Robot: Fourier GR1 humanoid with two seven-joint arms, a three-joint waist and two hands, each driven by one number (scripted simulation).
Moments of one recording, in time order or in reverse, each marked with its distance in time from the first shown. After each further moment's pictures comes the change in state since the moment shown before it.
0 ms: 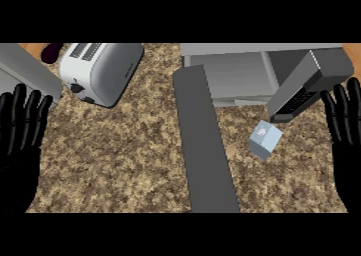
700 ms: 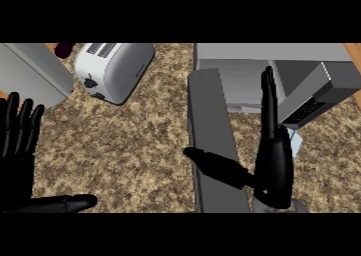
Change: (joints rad) left arm 0.058 -0.026 0.051 0.007 0.030 0.040 0.070; right arm -0.210 0.083 0.398 0.207 0.698 -0.498 0.319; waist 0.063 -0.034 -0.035
